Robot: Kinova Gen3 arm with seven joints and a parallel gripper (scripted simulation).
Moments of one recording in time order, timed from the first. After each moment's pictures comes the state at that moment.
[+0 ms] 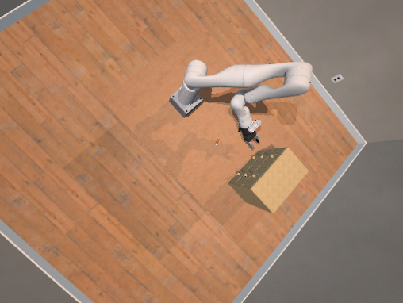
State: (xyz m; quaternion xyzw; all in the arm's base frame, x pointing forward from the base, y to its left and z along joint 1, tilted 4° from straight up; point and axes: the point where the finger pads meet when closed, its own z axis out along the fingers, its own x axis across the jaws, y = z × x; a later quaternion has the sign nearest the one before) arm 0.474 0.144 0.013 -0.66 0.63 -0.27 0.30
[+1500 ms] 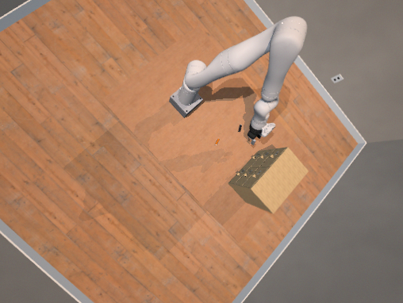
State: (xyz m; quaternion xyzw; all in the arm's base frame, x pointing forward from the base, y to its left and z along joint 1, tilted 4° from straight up) arm 0.449 0.140 0.064 -0.71 0.68 -0.11 0.15
